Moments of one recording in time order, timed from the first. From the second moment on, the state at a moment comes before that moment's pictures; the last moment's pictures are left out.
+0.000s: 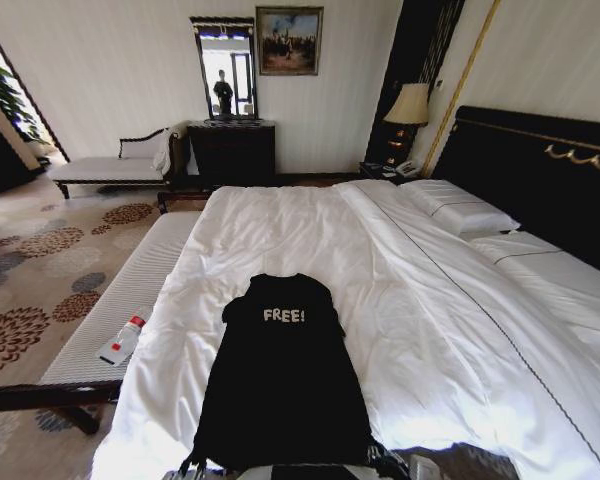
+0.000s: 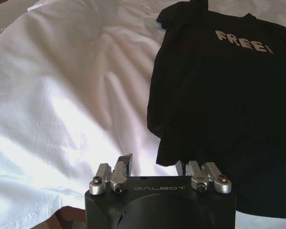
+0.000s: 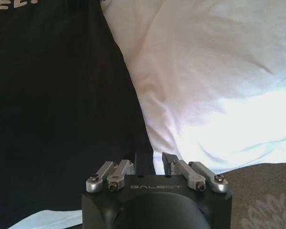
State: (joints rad) left arm 2.25 -1.19 -0.47 -2.06 -0.47 -0.12 -0.17; right arm -2.07 1.31 0.47 2.15 0.49 -0.38 0.30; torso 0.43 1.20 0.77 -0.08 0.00
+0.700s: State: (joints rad) left arm 2.40 -1.20 -0.51 -2.05 -0.33 -0.39 -0.18; right arm -2.09 1.33 0.51 2.28 0.33 -0.16 0.30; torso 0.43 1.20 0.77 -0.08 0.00
